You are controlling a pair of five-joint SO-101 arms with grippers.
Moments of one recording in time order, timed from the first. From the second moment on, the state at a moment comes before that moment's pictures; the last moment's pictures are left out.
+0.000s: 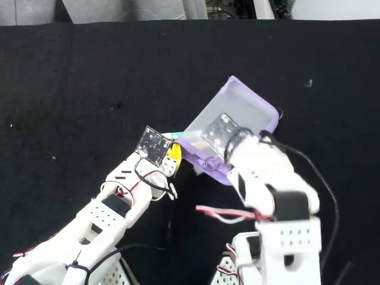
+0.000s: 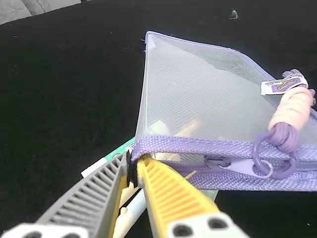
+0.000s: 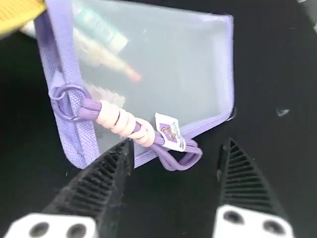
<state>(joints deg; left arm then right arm) 26.6 -44.7 82.6 -6.9 -1.8 -3.2 -65.1 51.6 74.1 45.3</state>
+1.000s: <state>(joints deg) 26.6 -44.7 82.6 -6.9 -1.8 -8.4 -35.6 46.5 65.3 61.1</state>
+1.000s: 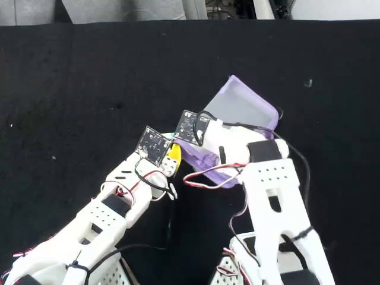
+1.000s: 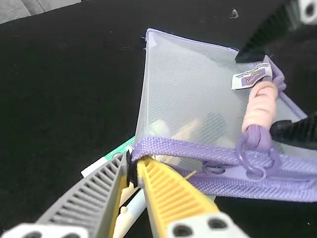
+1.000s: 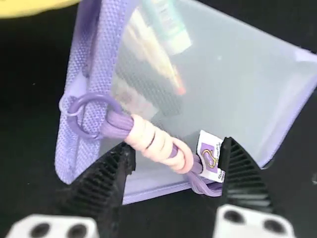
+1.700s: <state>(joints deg) 26.6 -44.6 82.7 -6.9 -1.8 -12.3 -31.8 36.7 76.6 63.4</state>
